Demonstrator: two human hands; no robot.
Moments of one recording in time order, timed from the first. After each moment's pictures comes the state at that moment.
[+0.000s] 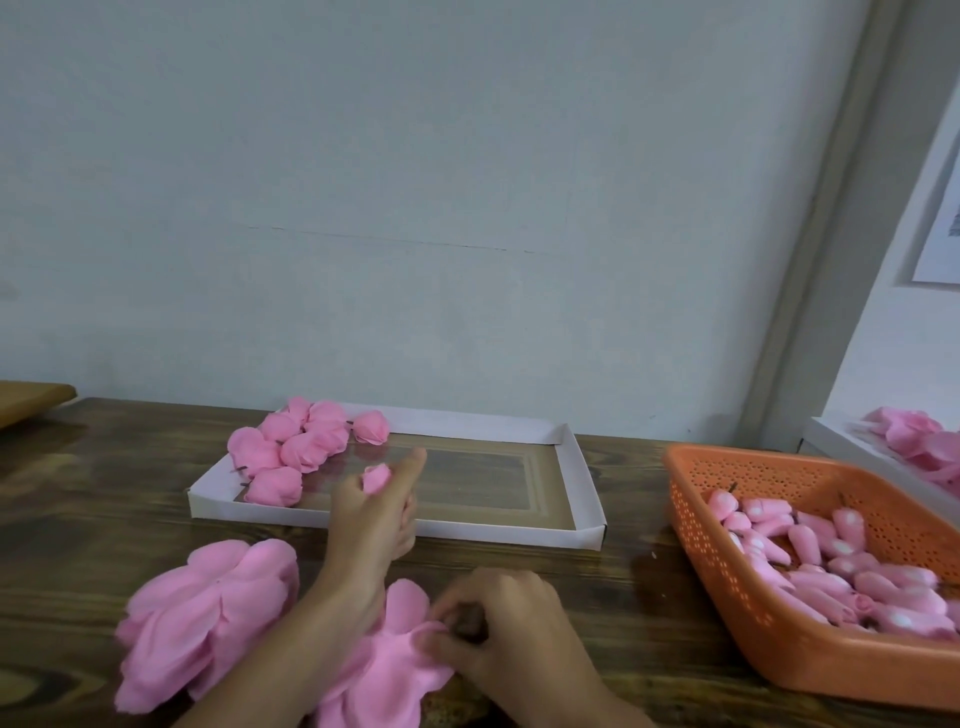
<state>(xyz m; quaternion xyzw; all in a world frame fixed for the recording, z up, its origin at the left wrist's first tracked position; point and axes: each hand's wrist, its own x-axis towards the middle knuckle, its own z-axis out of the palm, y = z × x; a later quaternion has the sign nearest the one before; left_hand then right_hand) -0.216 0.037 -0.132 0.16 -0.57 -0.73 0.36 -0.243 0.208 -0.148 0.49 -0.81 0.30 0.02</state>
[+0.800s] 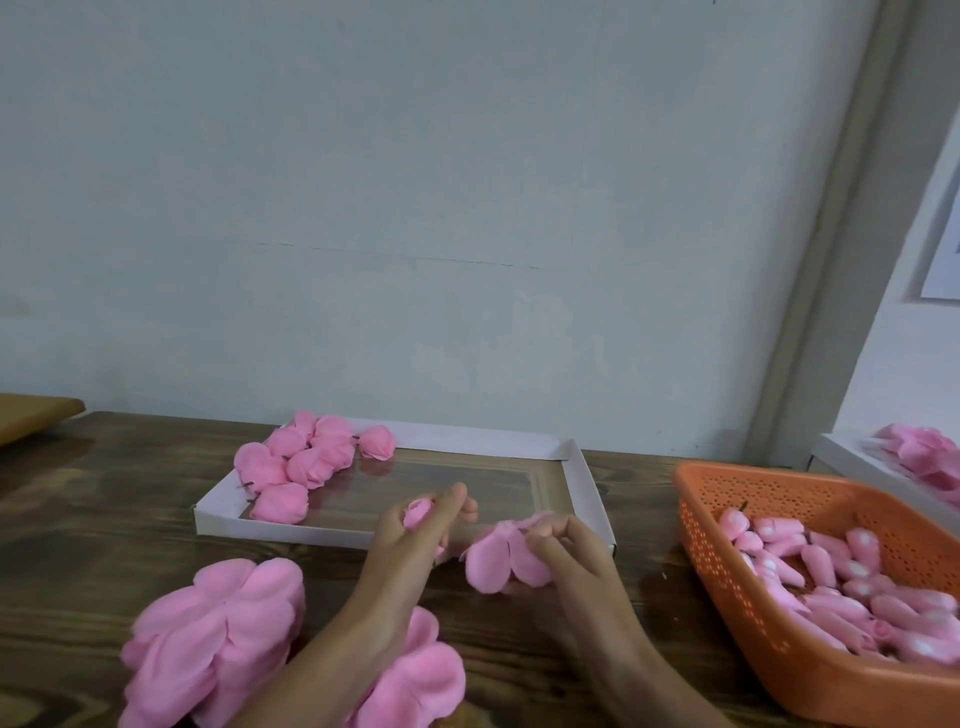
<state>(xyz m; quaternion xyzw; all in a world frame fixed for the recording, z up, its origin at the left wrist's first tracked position) -0.217 0.054 -0.137 0.15 -0.59 -0.75 0.26 -0.290 0.215 -0.148 0.20 -0.61 0.74 -0.19</state>
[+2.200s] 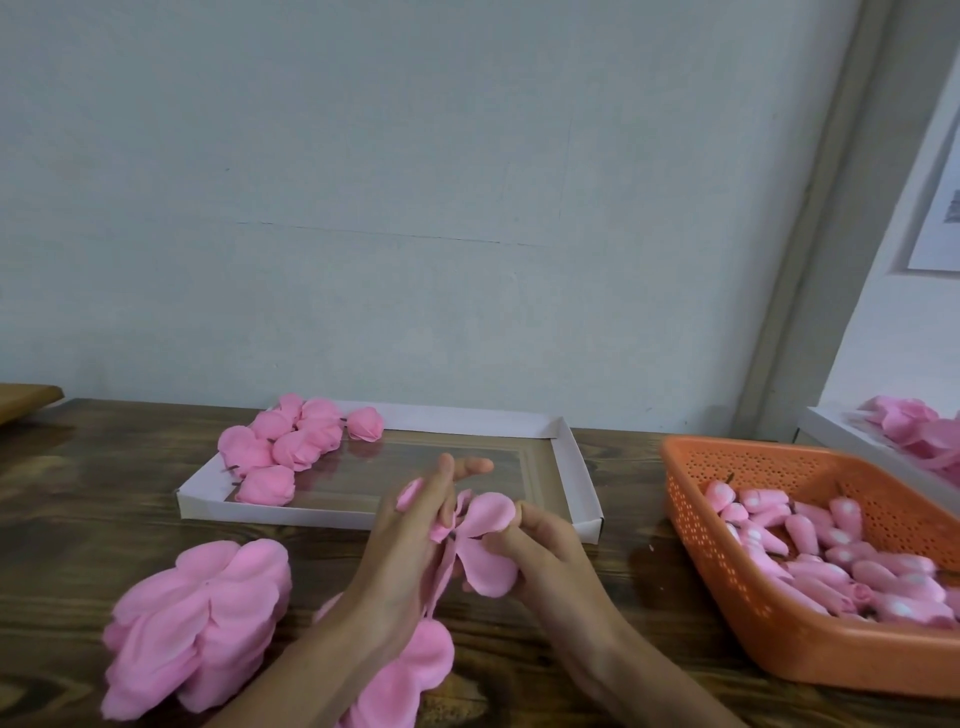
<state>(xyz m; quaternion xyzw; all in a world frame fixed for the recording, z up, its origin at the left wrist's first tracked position) -0.208 0.072 -0.134 0.04 -0.62 -0.75 0.24 -0.271 0.216 -0.140 0.31 -0.61 0.69 -0.23</state>
